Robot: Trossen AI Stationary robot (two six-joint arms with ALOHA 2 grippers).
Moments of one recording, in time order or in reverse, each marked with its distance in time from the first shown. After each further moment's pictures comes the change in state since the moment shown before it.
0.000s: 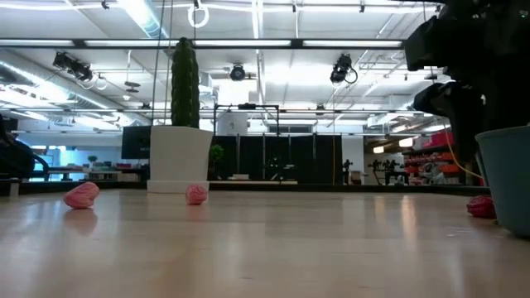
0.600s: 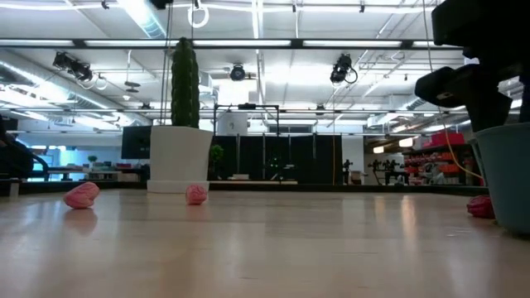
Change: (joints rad) left arm 0.069 0.004 0.000 0.000 0.063 -0.125; right arm 0.083 -0.014 0.000 0.035 -0.015 -0.183
